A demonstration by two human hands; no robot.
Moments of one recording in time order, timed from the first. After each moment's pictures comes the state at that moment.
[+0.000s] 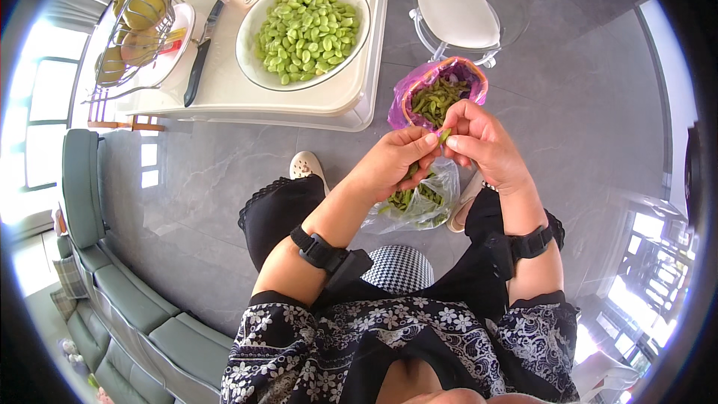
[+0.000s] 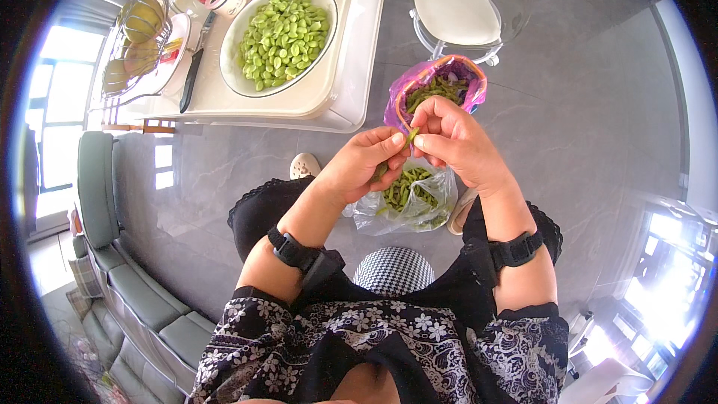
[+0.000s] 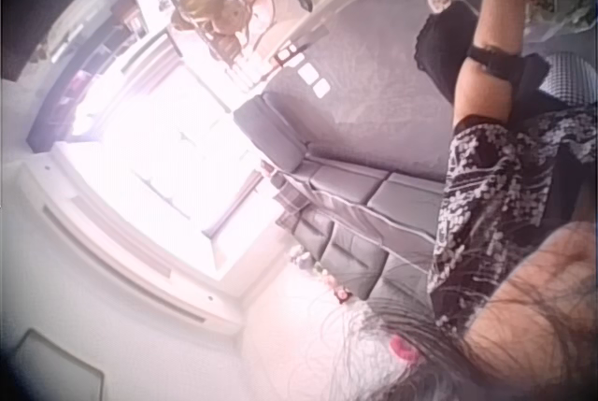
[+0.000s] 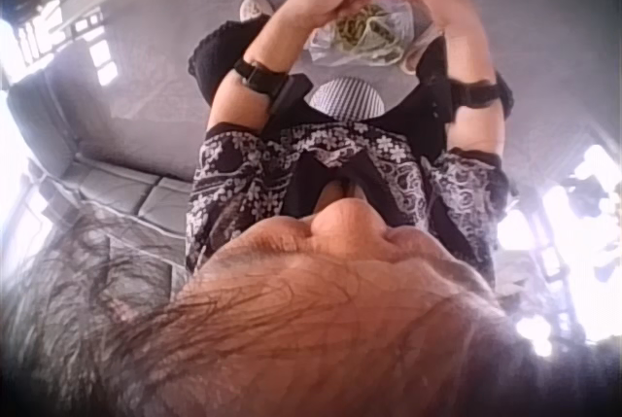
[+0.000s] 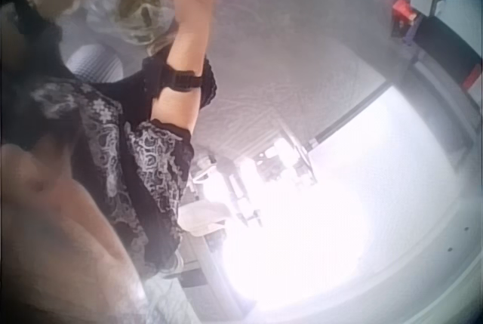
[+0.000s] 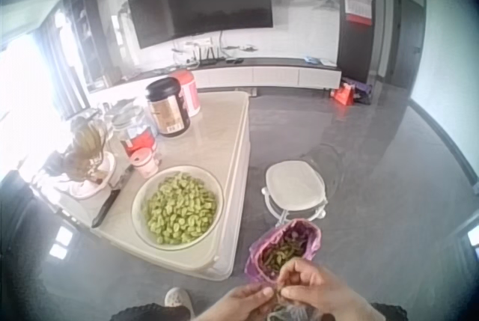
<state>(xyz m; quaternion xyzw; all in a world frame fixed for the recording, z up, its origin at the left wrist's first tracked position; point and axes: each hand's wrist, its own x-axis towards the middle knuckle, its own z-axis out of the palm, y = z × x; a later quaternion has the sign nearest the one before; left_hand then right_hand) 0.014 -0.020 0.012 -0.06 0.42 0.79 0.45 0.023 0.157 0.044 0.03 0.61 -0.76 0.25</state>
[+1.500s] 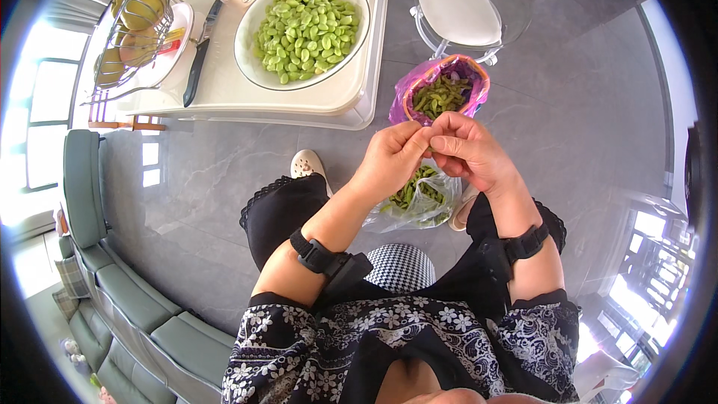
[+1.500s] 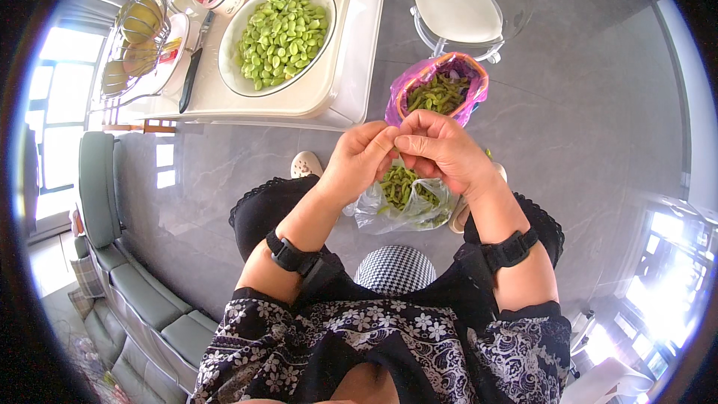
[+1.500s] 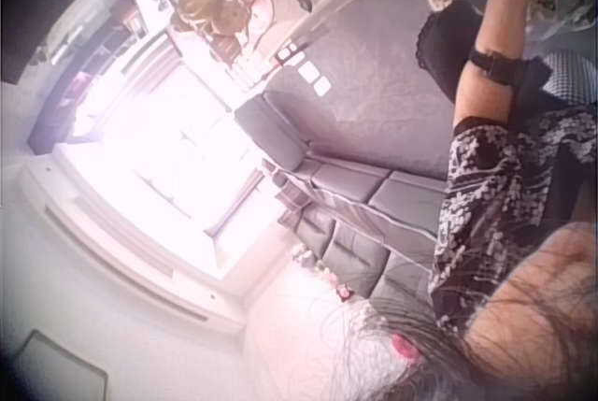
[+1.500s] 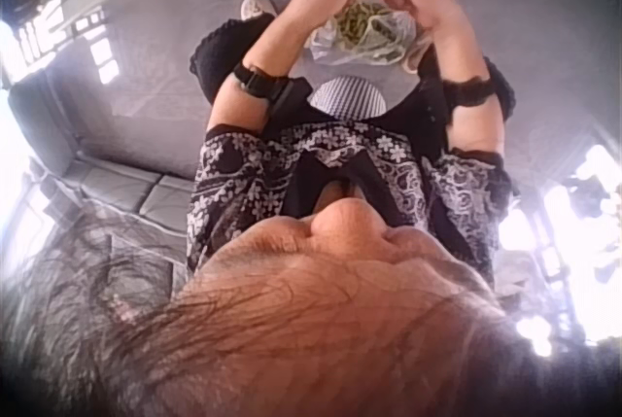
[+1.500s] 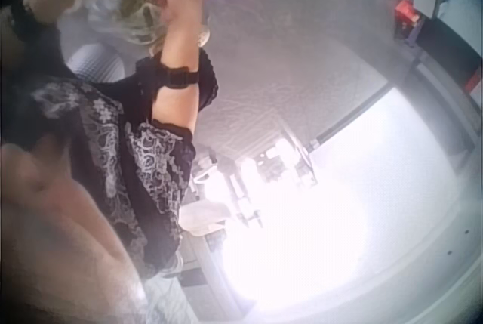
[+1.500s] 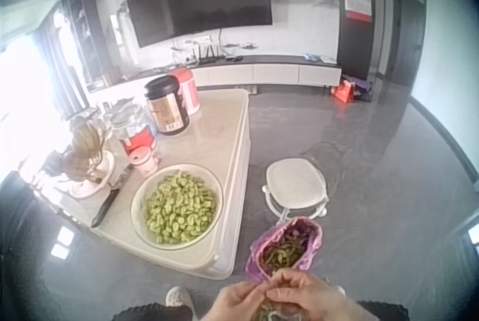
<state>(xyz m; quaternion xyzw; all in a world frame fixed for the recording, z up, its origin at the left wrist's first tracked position) 0.019 -0.017 0.010 0.02 0.62 0.73 0.29 0.025 0.147 0.028 0.10 0.50 -0.80 0.31</state>
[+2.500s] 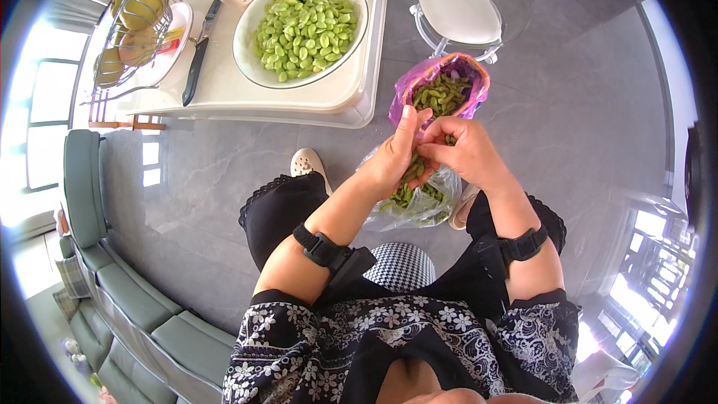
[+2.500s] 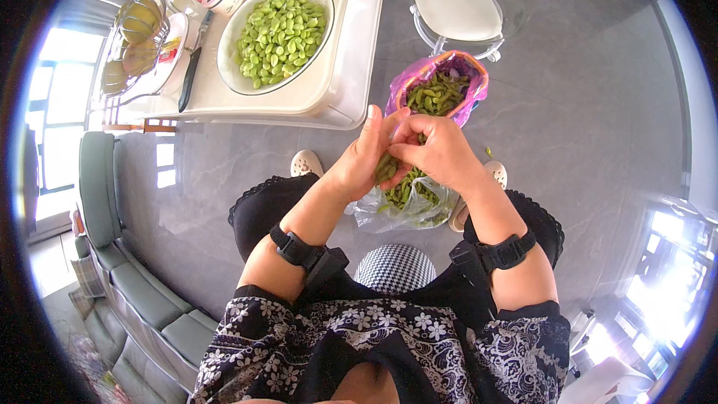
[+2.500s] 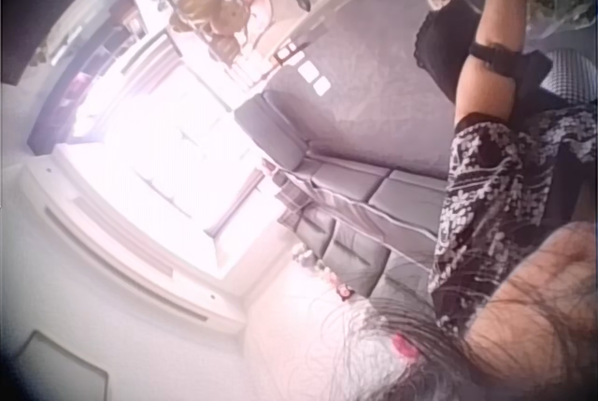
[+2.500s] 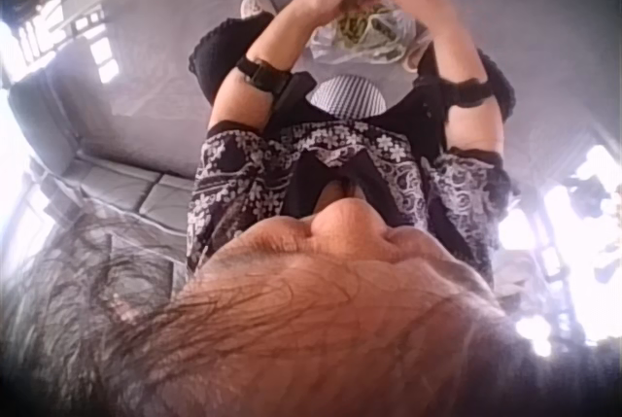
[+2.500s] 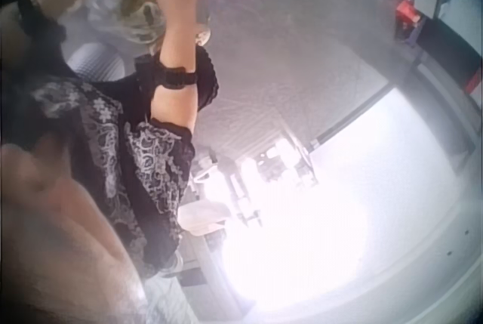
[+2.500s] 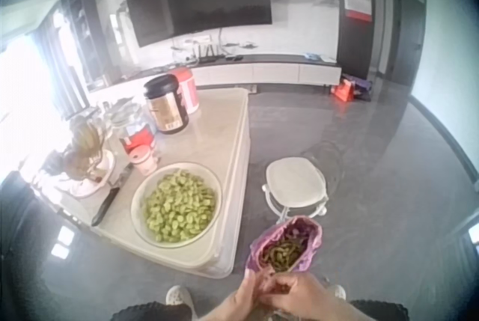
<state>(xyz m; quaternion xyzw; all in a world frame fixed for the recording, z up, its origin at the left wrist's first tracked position) 0.019 -0.007 0.002 -0.04 0.48 0.78 0.40 0.027 0.139 0.023 0.00 0.76 -0.62 0.19</state>
